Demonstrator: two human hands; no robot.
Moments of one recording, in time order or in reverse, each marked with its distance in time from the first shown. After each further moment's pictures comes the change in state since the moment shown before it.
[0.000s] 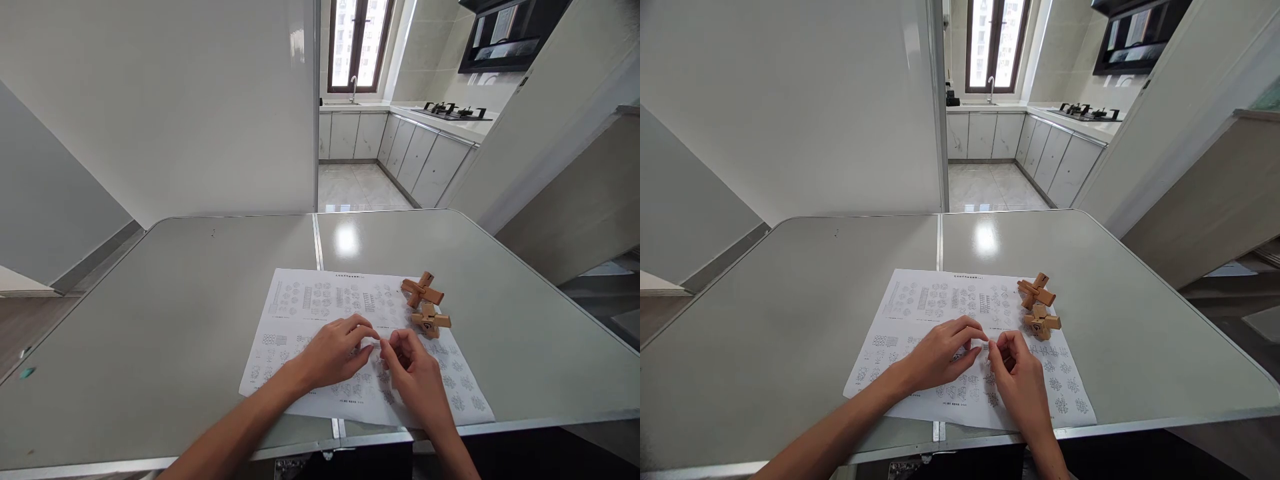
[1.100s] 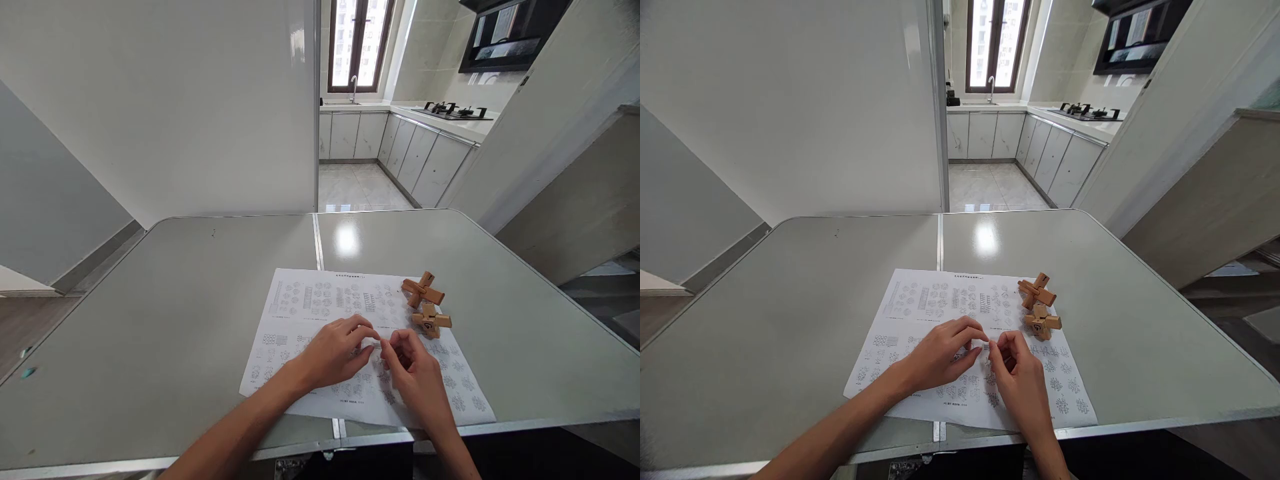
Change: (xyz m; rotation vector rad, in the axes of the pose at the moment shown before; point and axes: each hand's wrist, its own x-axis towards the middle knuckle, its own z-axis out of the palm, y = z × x) left_hand 0.000 -0.001 0.001 0.001 0.013 0.005; right_hand -0.002 0.000 0.000 0.012 -0.022 0.014
